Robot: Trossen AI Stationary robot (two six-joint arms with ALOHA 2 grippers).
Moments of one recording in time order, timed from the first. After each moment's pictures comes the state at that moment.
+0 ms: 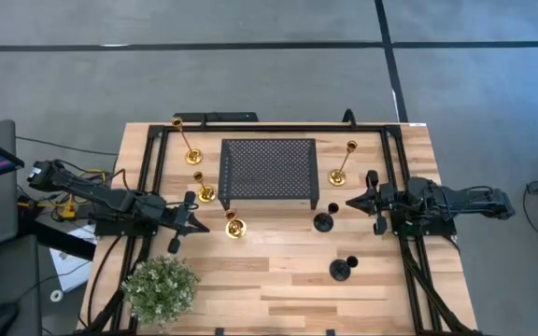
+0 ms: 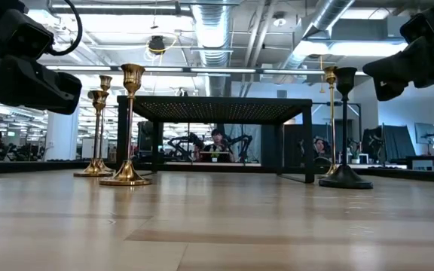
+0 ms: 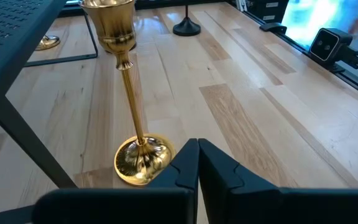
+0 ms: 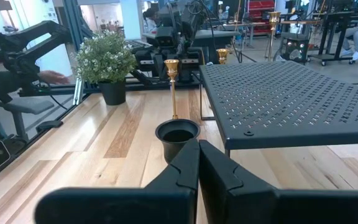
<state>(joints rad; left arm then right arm) -0.31 0.29 0.03 0.05 -0.07 0.05 0.04 0.01 0.06 -0.13 0.02 0.05</state>
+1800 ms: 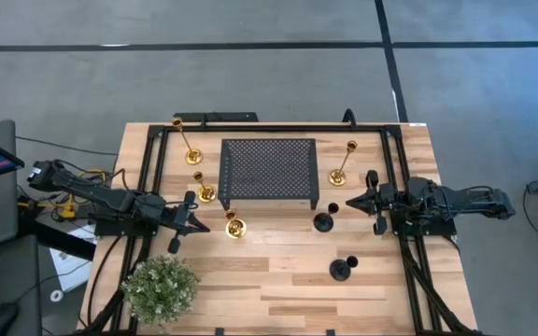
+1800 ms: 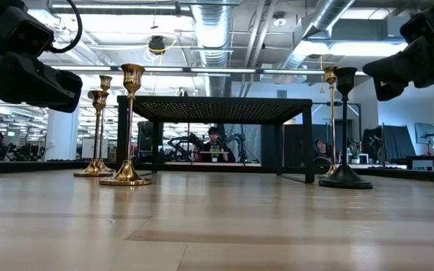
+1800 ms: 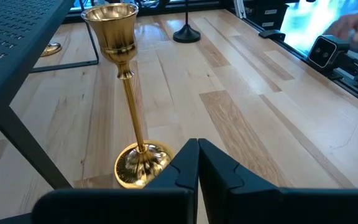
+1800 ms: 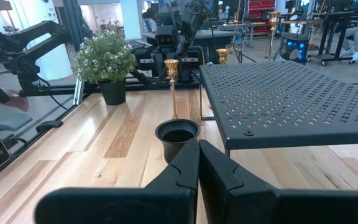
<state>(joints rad) -0.31 0.29 0.03 0.08 -0.07 0.05 0.04 0.01 0.06 -0.13 0.02 0.05</state>
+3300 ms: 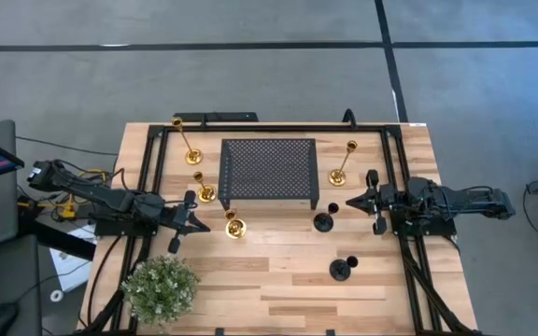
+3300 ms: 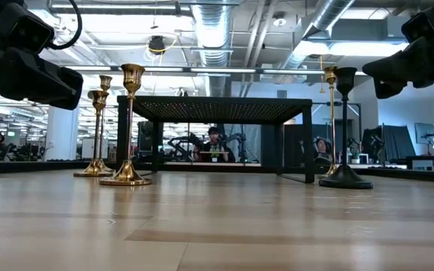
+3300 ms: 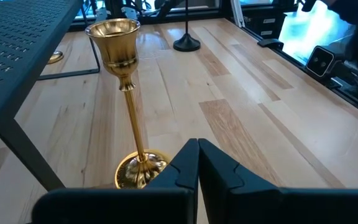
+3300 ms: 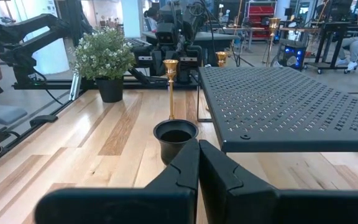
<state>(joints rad) -0.31 0.29 0.03 0.11 -0.07 0.05 0.04 0.01 0.06 -0.13 0.03 0.00</state>
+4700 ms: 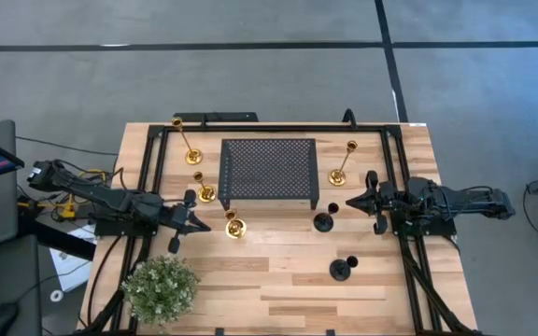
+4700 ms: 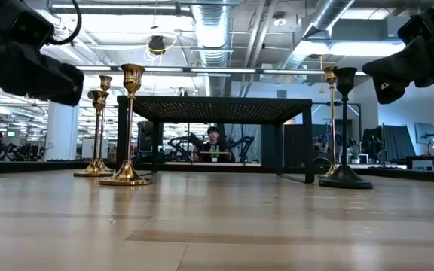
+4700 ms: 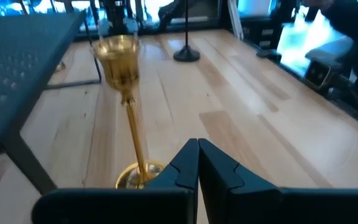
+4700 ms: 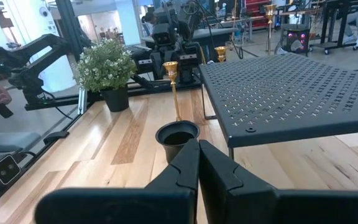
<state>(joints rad) -0.31 0.29 0.03 0.16 -0.07 0.05 0.04 0.01 0.06 -0.13 0.03 0.14</state>
